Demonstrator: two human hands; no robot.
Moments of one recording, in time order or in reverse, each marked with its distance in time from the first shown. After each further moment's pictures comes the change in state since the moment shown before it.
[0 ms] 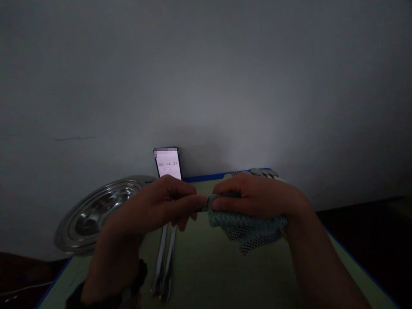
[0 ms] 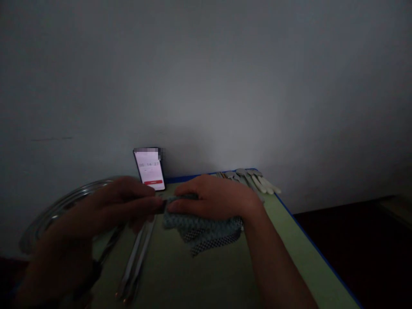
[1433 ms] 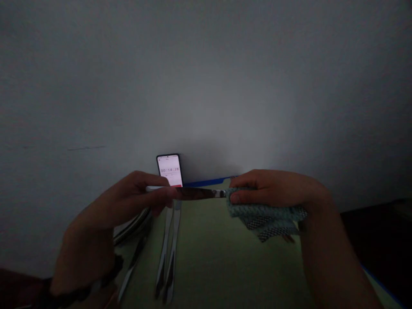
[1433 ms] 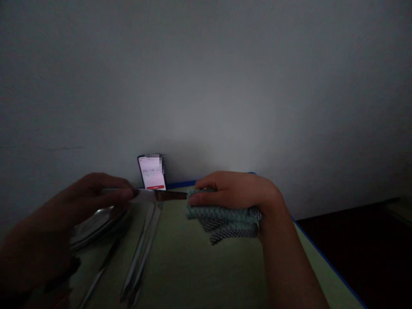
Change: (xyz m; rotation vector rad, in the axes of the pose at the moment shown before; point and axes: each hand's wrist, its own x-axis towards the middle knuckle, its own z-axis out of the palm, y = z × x) left_hand -0.030 -0.002 -0.025 0.243 0.219 0.078; right_hand -0.030 -0.005 -0.013 0.099 -0.016 0.175
